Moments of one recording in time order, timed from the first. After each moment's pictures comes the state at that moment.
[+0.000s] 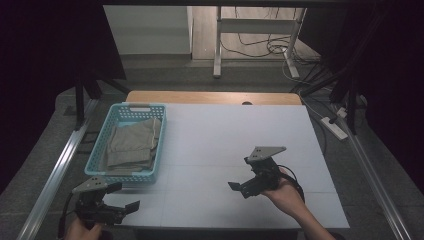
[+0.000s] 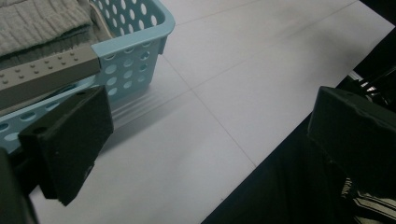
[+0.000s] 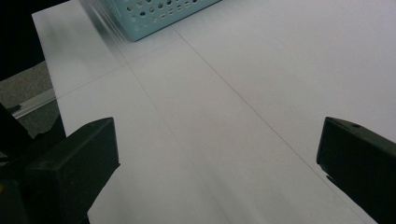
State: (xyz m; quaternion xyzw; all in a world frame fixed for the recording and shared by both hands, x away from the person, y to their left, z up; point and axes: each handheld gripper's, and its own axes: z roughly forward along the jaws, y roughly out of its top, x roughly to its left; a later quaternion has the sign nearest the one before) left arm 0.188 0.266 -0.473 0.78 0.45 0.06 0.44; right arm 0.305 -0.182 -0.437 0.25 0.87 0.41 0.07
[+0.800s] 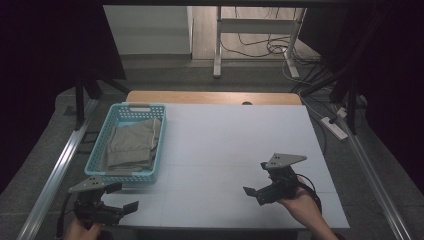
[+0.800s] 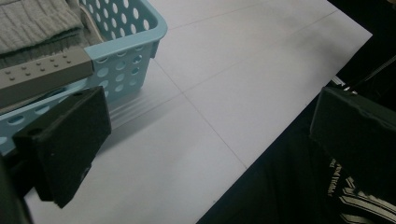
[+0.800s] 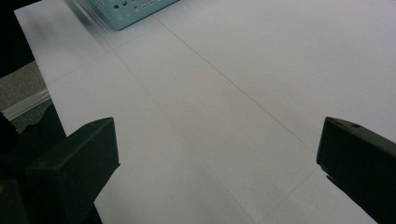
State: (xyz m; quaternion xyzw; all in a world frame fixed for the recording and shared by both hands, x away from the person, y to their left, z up) left arm 0.189 0.270 -0.474 0.77 0.44 0.04 0.46; right arm 0.284 -0.221 -0.435 0.28 0.86 0.41 0.10
